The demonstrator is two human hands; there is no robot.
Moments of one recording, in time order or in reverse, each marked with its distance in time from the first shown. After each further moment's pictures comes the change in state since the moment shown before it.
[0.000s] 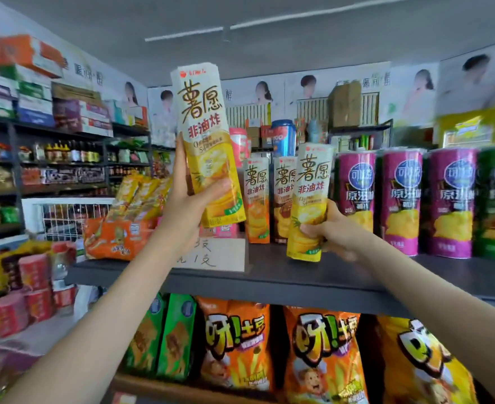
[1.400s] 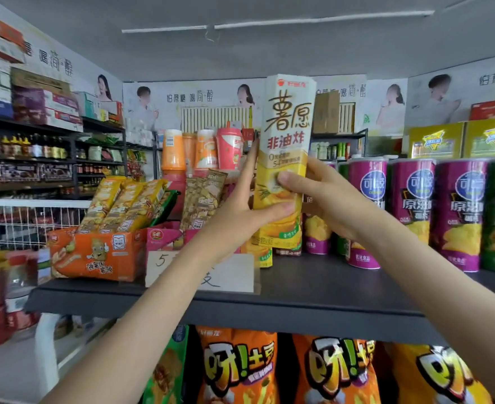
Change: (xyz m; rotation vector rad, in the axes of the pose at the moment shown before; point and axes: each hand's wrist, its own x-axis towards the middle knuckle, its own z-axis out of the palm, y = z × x) left_hand 0.032 -0.038 0.020 0.197 -0.428 -0.046; right_hand -0.005 -0.078 0.057 -0.104 -0.118 -0.358
